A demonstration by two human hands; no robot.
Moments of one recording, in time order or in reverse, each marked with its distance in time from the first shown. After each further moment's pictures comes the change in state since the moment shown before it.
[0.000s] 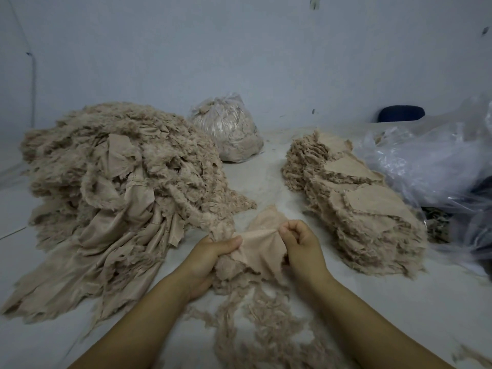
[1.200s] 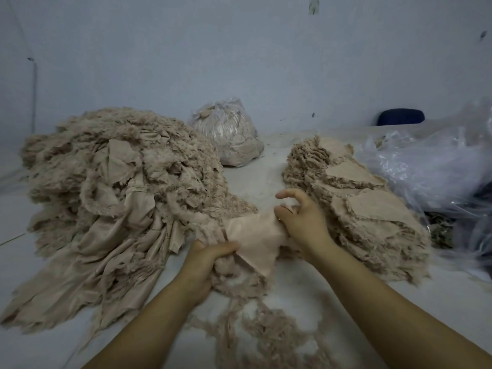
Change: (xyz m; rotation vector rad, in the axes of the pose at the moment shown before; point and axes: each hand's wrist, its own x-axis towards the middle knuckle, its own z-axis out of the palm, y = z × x) left_hand 0.007 -0.002 -0.007 0.056 0.192 0.155; right_hand 0.036 -0.045 0.004 -0.221 0.049 -0.062
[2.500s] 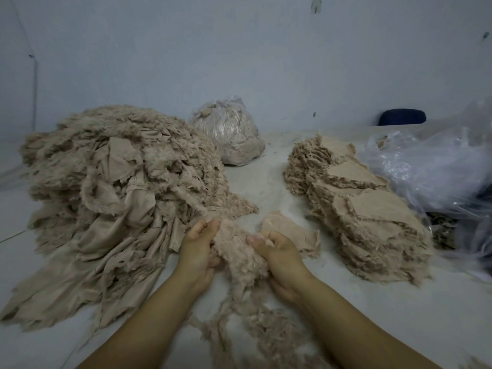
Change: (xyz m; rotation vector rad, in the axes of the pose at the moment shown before) left_hand 0.005 0.010 0.009 -0.147 0.092 0.132; right_hand -0.041 0.027 0.039 0.561 -0.268 0.306
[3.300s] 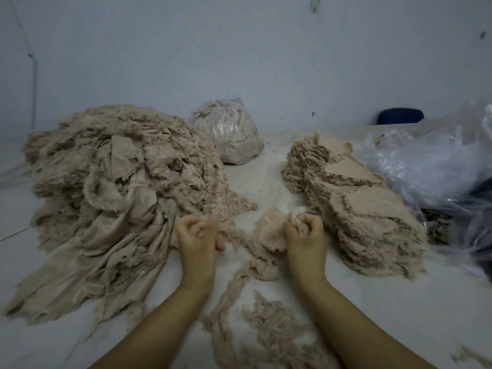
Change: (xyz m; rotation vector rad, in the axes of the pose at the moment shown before) left_hand -0.007 -0.011 -0.002 0.159 0.119 0.387; right_hand 0.003 -0.004 -0.029 -0.423 0.556 -0.430
